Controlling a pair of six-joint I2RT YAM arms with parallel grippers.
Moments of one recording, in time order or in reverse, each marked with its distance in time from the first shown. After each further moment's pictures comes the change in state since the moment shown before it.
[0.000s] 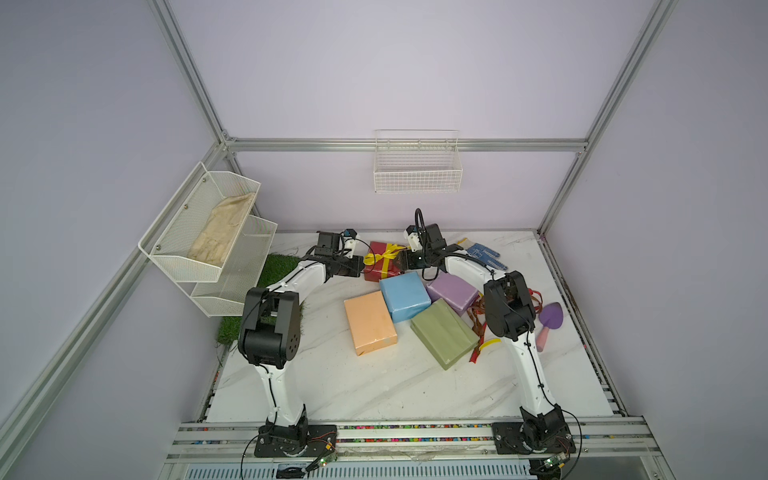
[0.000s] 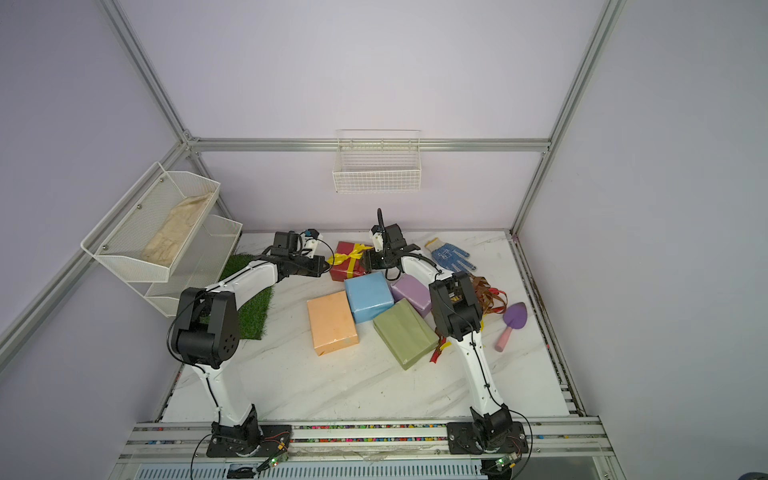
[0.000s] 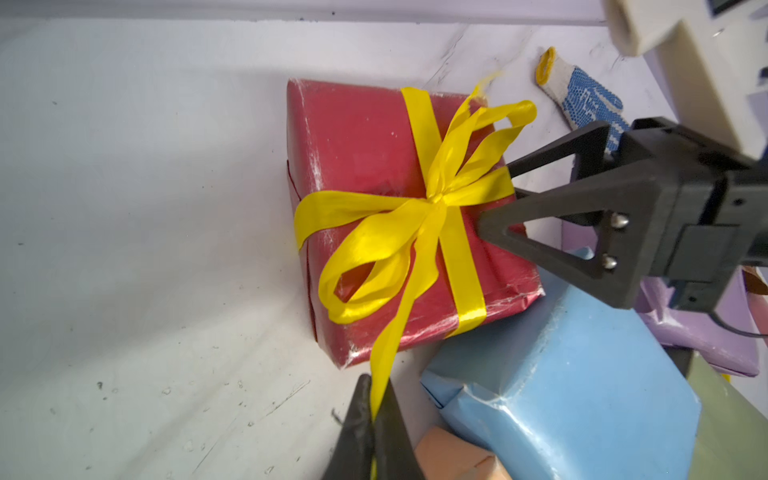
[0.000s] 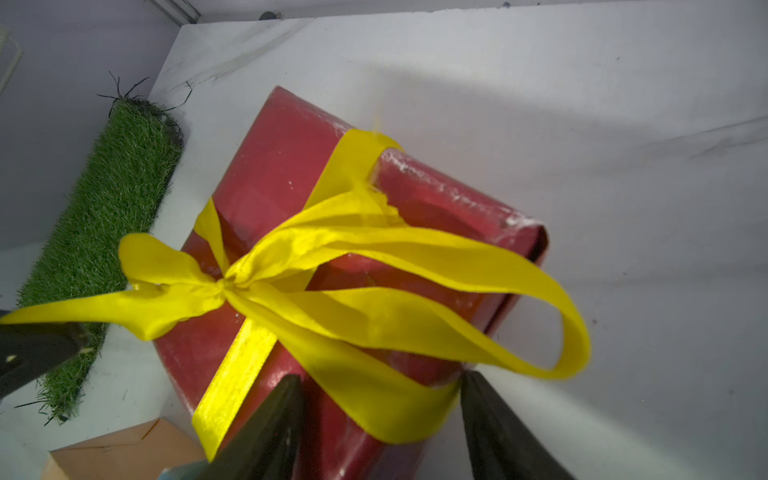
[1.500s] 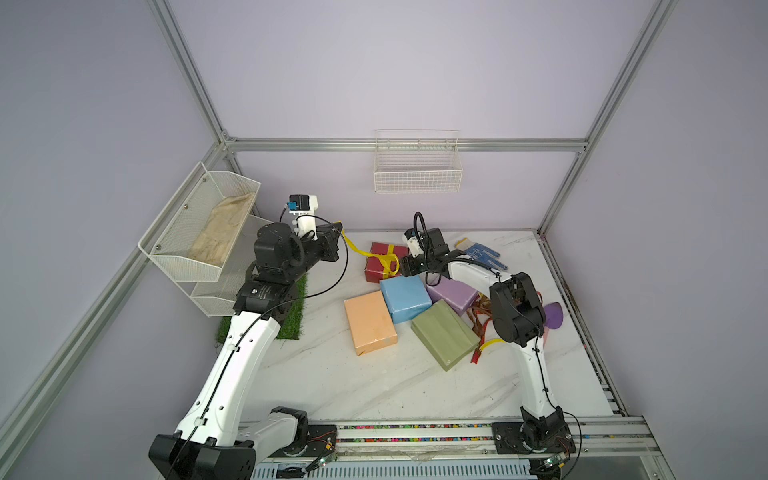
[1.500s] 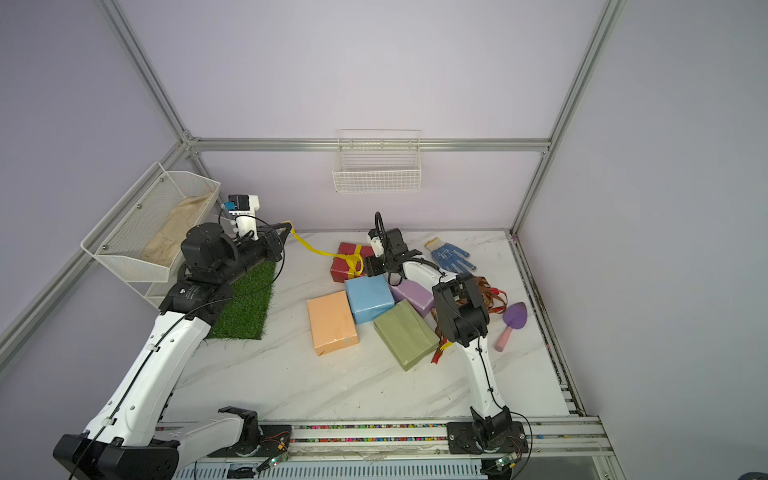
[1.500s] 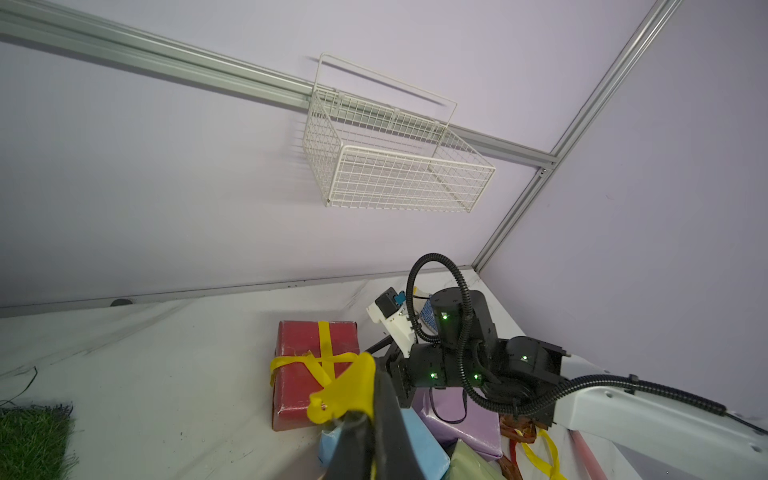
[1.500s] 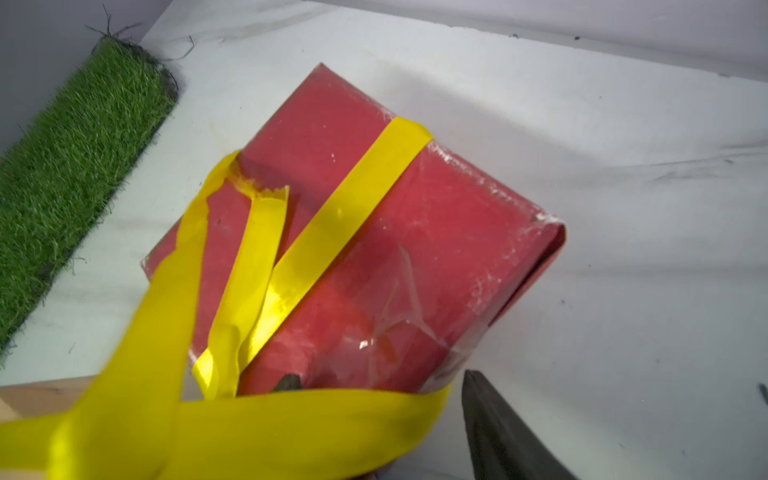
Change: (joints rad) left arm -0.031 -0.745 -0.114 0.014 -0.130 -0.253; right arm 0.016 -0.139 -0.199 0.080 0.061 -0.179
